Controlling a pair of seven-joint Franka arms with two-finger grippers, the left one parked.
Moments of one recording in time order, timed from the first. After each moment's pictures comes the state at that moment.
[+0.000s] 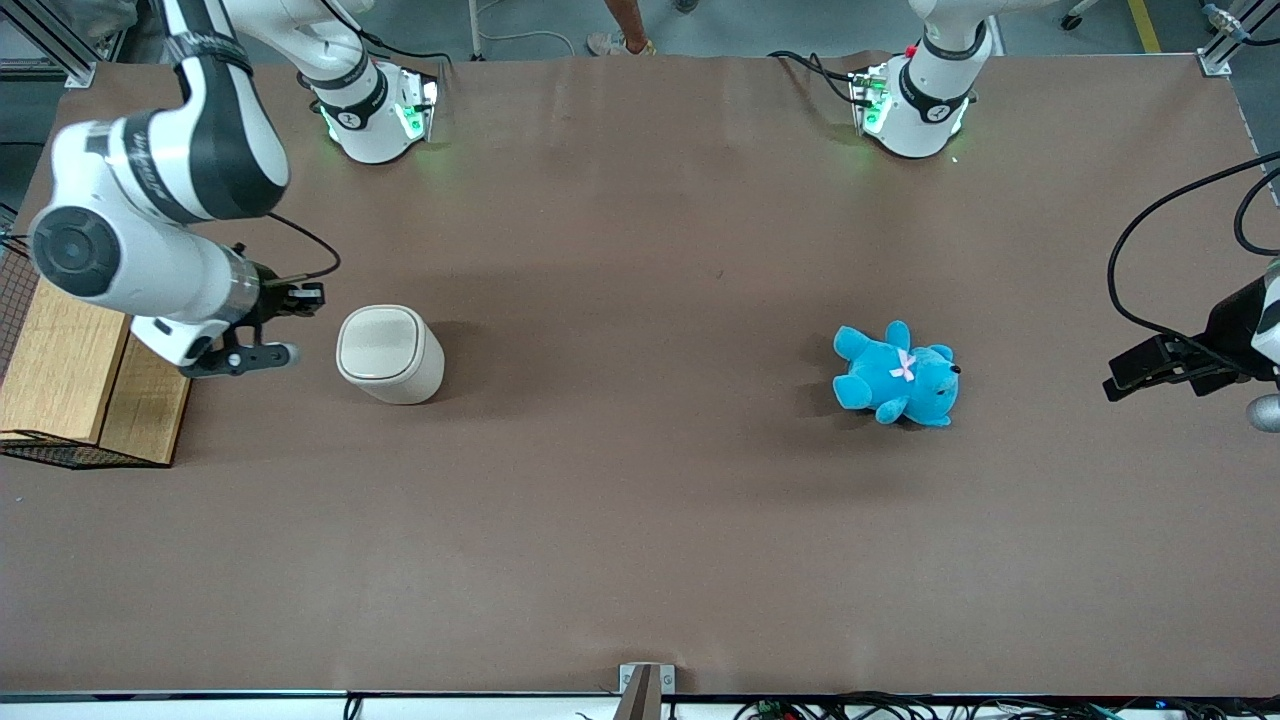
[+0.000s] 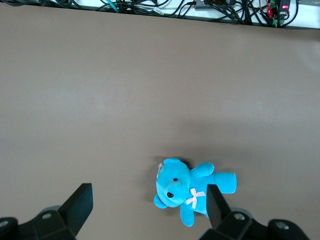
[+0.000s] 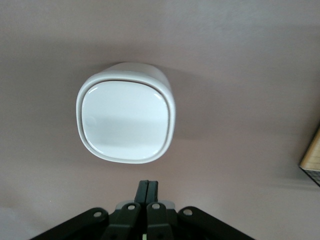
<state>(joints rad) 0.16 0.13 -0.02 -1.90 0.03 1.73 0.01</state>
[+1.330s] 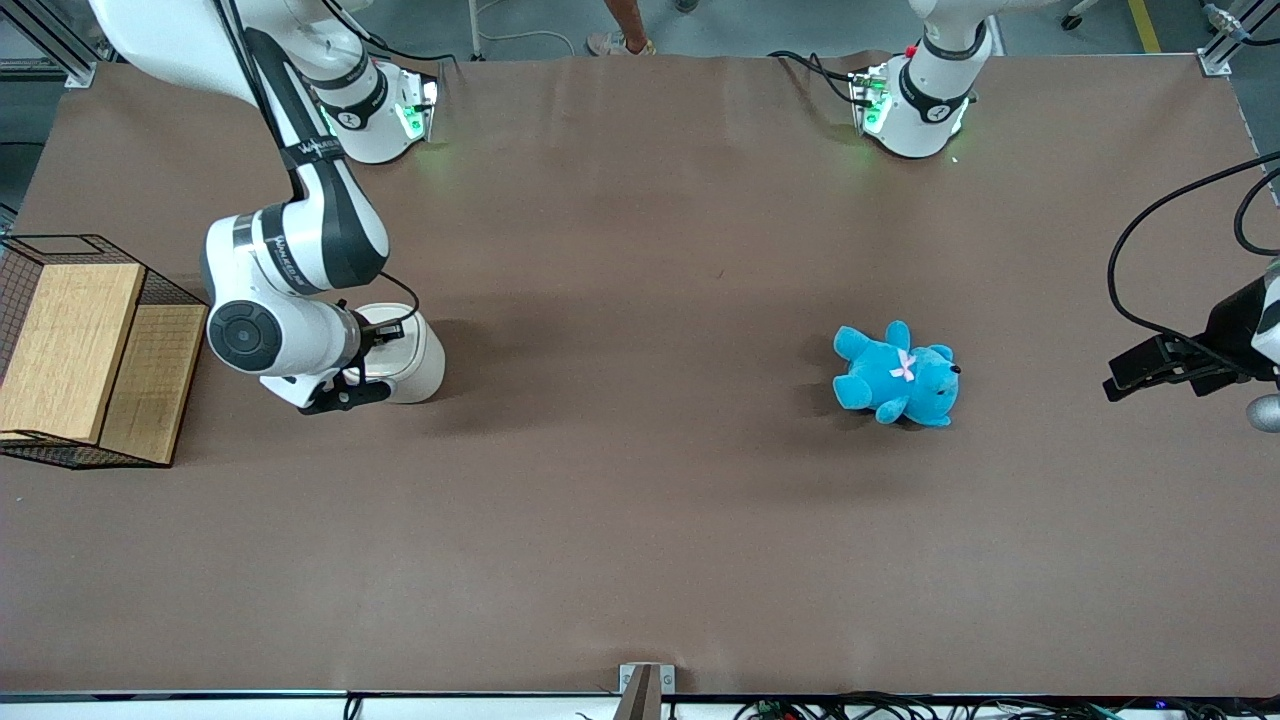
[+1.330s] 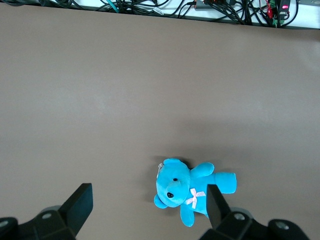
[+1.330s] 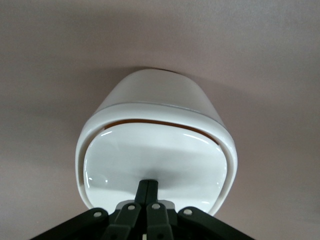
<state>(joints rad) 0.24 0.32 -0.02 -1.89 0.04 1.82 0.01</state>
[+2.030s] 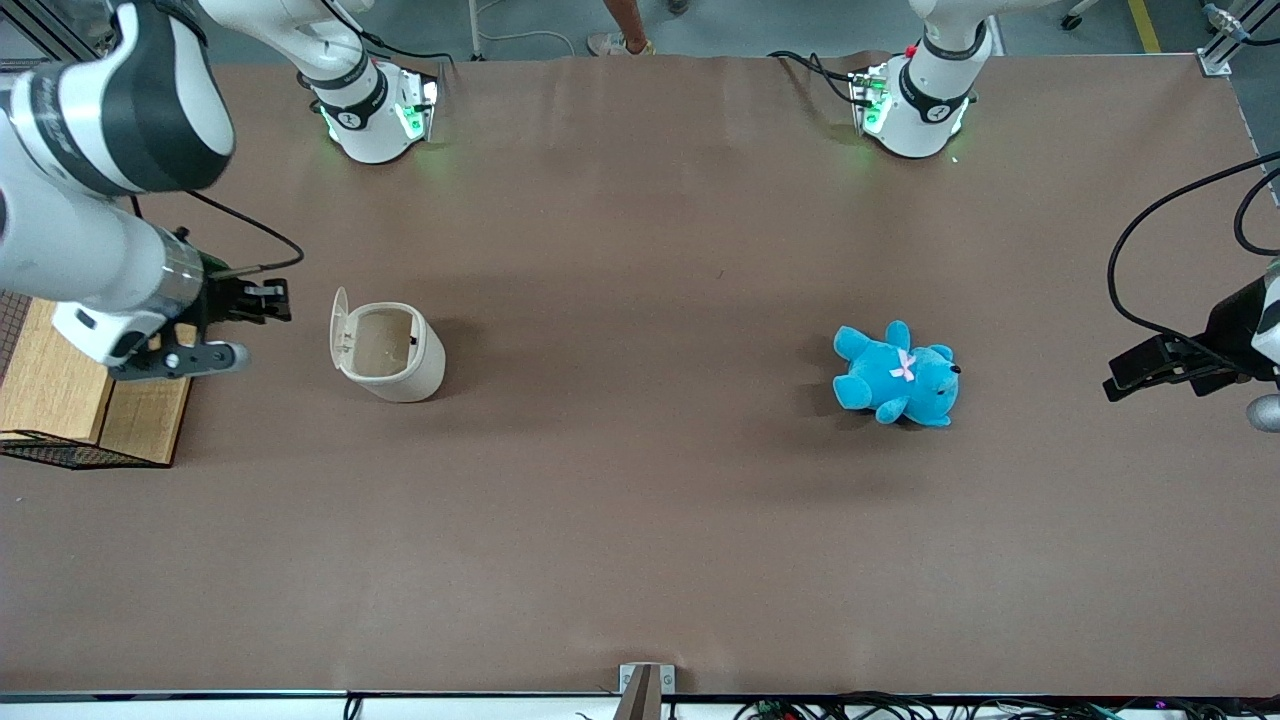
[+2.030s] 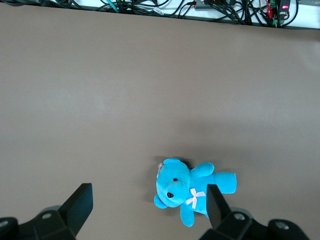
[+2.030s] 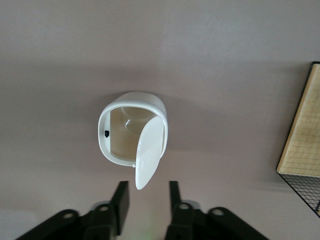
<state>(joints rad) 0.15 0.13 -0.04 -1.63 0.03 1.58 0.01</state>
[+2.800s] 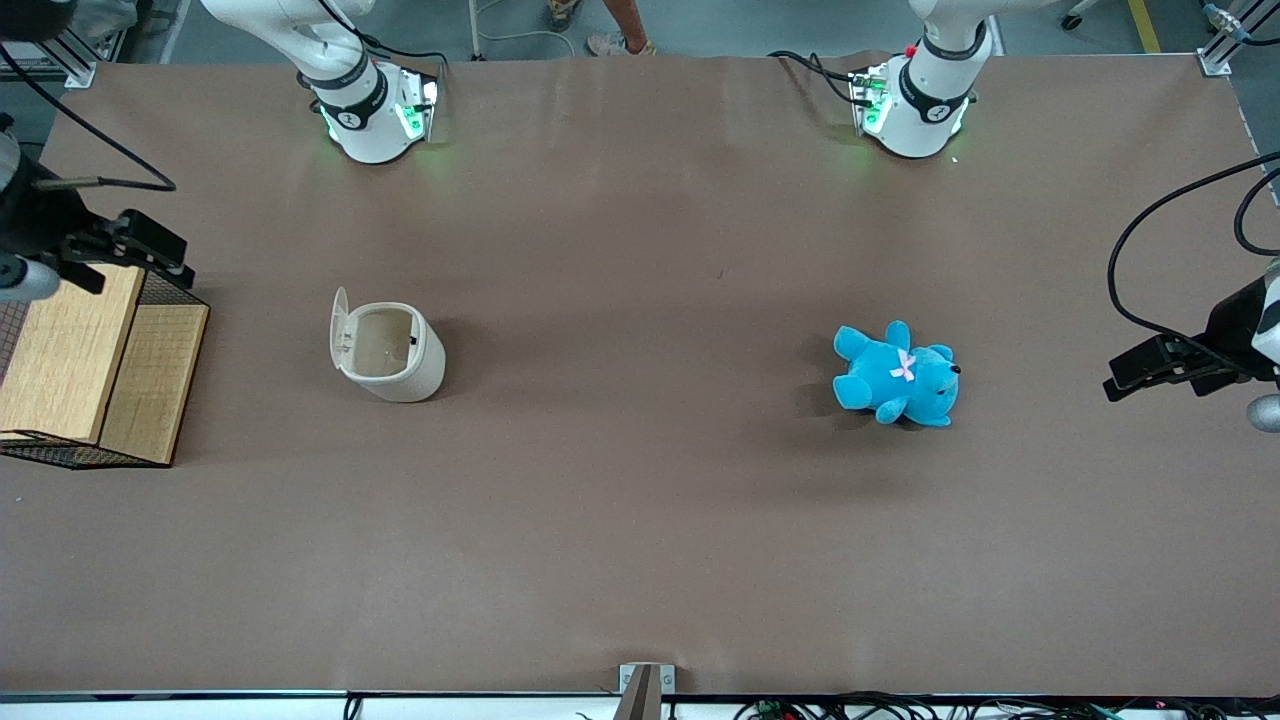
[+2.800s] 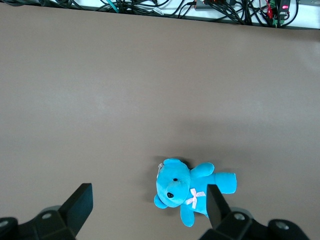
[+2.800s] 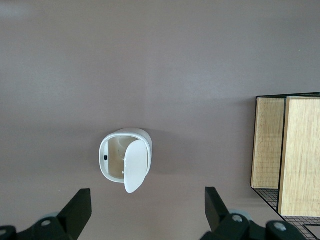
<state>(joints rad) 0.07 0.00 -0.04 -1.53 0.03 1.57 0.01</state>
